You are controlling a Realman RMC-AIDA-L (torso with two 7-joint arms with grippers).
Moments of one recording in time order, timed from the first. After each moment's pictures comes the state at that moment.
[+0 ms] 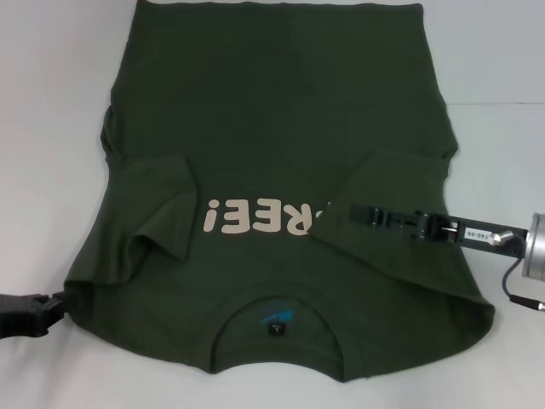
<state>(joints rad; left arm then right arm) -0.32 -2.15 0.43 0.91 2.30 1.42 -1.74 0.57 2.07 -0.69 -0.46 -1.89 -1.38 1.86</state>
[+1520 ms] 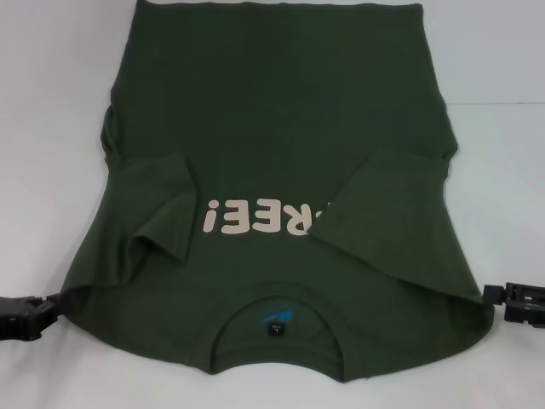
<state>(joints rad) -0.30 -2.16 0.44 0.97 2.30 1.45 -1.75 0.40 1.89 -0.66 -0.47 -2.09 -1.45 2.18</state>
